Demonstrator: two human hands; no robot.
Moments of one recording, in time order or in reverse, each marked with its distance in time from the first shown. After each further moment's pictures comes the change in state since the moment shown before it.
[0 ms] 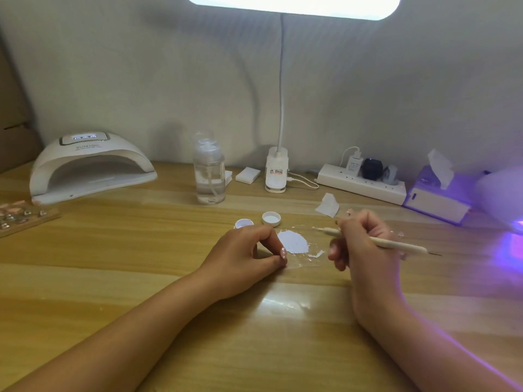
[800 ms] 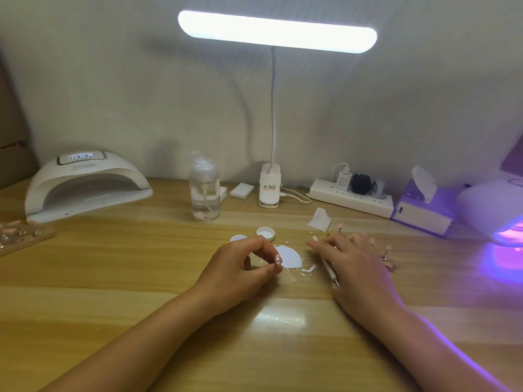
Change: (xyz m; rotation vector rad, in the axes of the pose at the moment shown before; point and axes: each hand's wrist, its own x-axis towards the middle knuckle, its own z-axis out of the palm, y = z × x) left_hand 0.000 -0.001 -0.001 -0.158 0.047 -0.030; right_hand 0.028 0.023 -0.039 -1.387 -0.397 -0.556
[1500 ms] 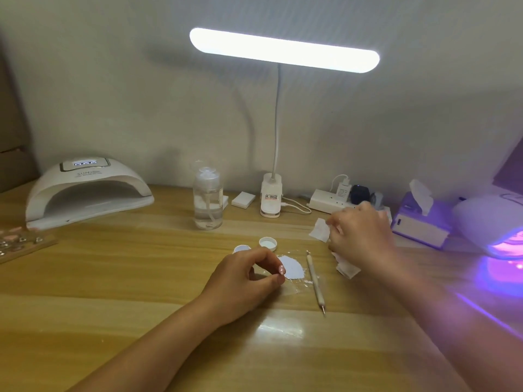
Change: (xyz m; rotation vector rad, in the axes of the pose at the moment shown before) left_hand 0.001 0.000 0.000 -0.066 -0.012 -0.035; right_hand 0.074 0.018 -0.022 -0.237 -0.040 0.231
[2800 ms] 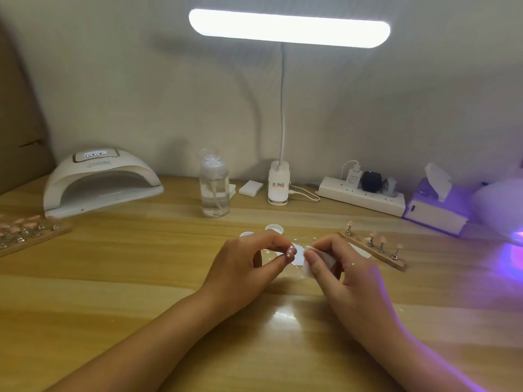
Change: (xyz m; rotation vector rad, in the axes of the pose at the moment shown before) left_hand -0.006 0.000 0.004 0.178 0.183 0.239; right_hand -0.103 -0.044 0.003 1.049 0.156 -0.126
